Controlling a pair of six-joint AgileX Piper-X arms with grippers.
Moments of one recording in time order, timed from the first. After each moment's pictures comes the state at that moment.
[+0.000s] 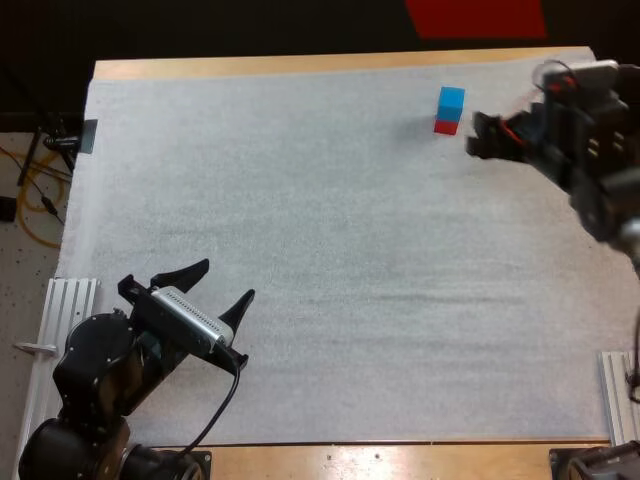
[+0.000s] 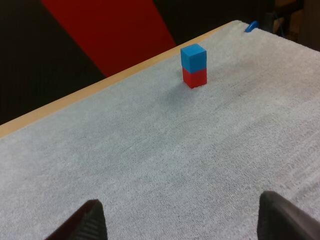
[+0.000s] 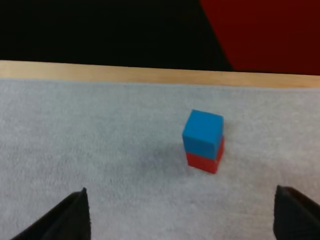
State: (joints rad) left arm -0.28 0.44 -0.69 0.73 0.27 -1.61; right arm 0.28 1.42 -1.27 0.55 0.02 -1.75
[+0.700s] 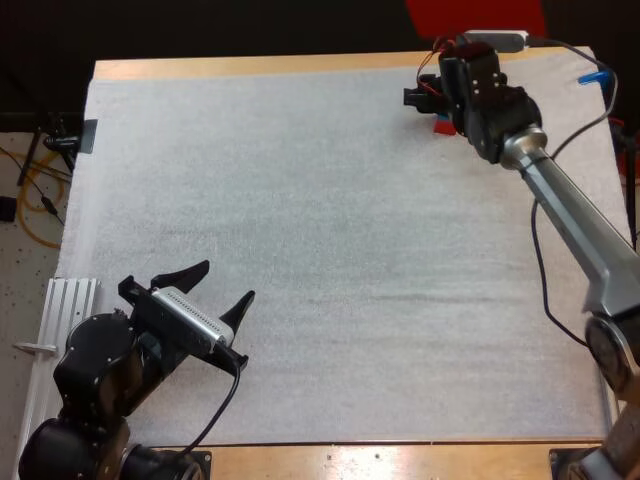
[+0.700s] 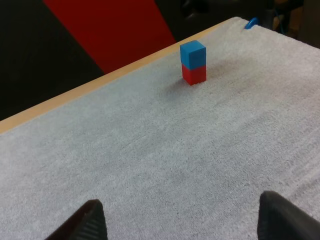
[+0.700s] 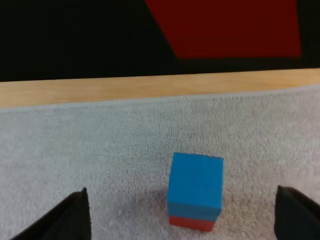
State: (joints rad) left arm -0.28 0.44 -0.69 0.74 0.27 -1.61; right arm 0.38 1.93 -1.66 0.54 0.33 -1.62
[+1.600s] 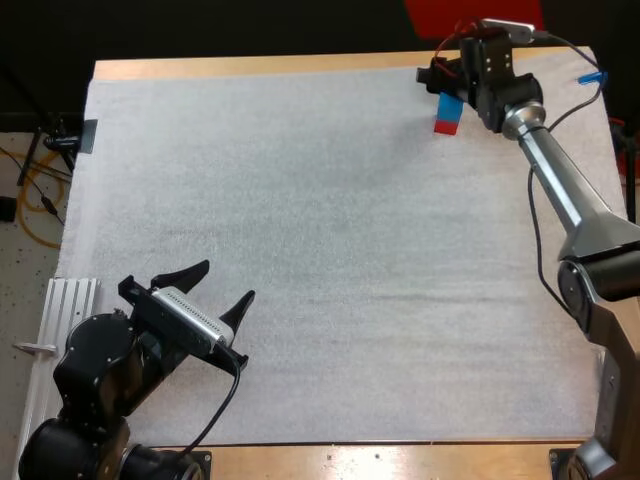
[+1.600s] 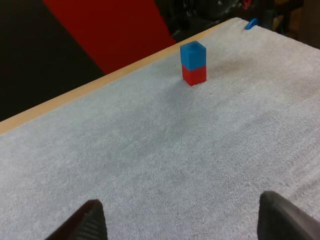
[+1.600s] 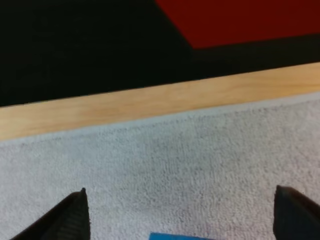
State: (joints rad) left arm -0.28 0.44 -0.69 0.74 0.27 -1.61; right arm 0.26 2.21 -1.88 0.49 0.14 -1.59
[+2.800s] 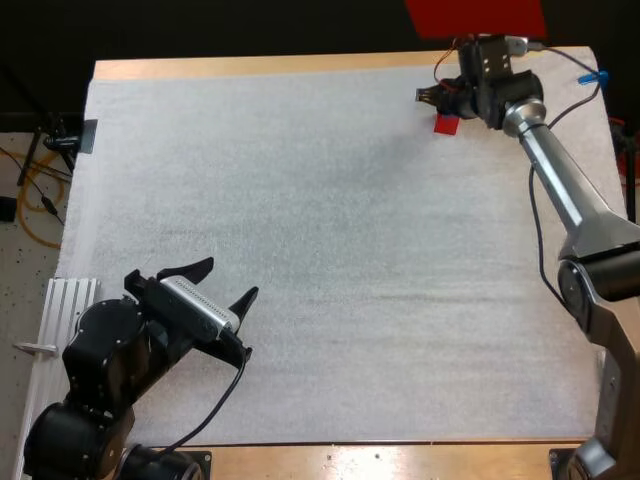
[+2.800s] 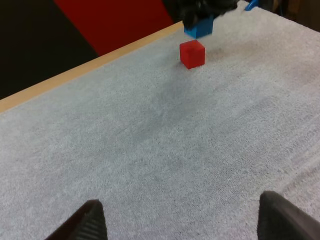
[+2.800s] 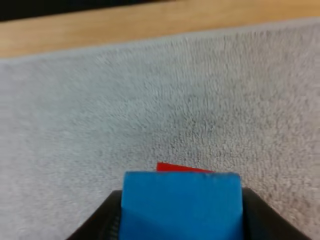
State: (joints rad) left arm -0.28 0.51 -0.71 0.75 0.27 -1.61; right arm 0.27 2.18 -1.90 0.70 0.09 -1.61
